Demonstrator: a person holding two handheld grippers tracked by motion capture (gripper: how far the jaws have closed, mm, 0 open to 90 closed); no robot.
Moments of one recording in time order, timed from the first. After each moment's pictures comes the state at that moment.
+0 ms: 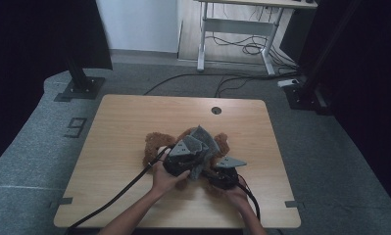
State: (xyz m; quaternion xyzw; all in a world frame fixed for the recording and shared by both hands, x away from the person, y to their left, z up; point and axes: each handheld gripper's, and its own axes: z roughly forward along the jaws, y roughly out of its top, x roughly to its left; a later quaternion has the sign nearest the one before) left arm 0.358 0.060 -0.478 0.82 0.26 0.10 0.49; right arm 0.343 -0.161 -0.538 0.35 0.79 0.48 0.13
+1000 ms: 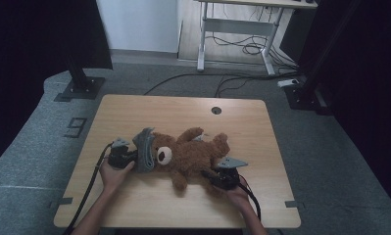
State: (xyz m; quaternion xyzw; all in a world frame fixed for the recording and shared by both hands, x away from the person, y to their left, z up) left arm 0.400 0.237 -0.540 0.77 0.48 0.13 0.41; right arm 0.342 -0.165 -0.539 0.35 0.79 0.48 0.12
